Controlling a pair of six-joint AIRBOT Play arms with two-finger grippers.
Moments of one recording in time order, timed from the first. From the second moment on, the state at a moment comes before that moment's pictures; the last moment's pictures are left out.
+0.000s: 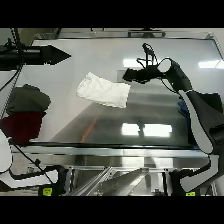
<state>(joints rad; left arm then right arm) 0.15 -1.41 1.70 0.49 -1.41 -1.06 0.26 -1.76 1.65 -0.95 0.96 1.47</state>
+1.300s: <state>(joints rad) 0.14 -1.41 1.70 0.49 -1.44 -1.06 0.06 -1.80 1.81 -0.43 0.95 1.44</state>
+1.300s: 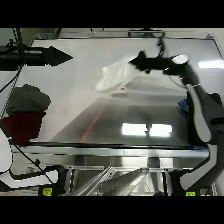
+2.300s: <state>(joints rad) 0.14 -1.41 1.70 0.49 -1.47 -1.06 -0.69 -1.12 1.32 -1.57 1.54 2.11</state>
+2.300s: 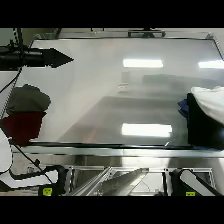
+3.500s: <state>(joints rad) 0.26 -1.15 1.55 0.60 -1.50 -1.18 -0.23 -0.98 1.36 -1.27 1.37 1.85</state>
